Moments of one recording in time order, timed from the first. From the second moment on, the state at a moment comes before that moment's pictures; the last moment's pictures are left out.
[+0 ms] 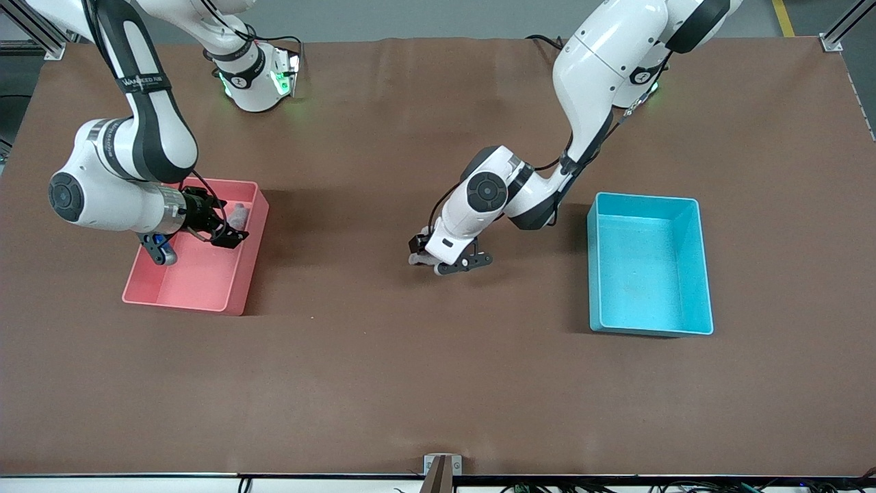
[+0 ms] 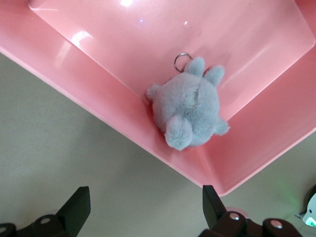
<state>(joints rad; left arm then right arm) -0.54 0.78 -0.28 -1.60 -0.09 2.50 -0.93 0.10 0.15 -0.08 -2.16 0.29 2.00 0.78</state>
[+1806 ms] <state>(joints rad) -0.20 0.41 -0.27 -1.61 0.01 1.96 -0.36 -0.01 0.30 -0.07 -2.25 0.32 2.15 0.64</state>
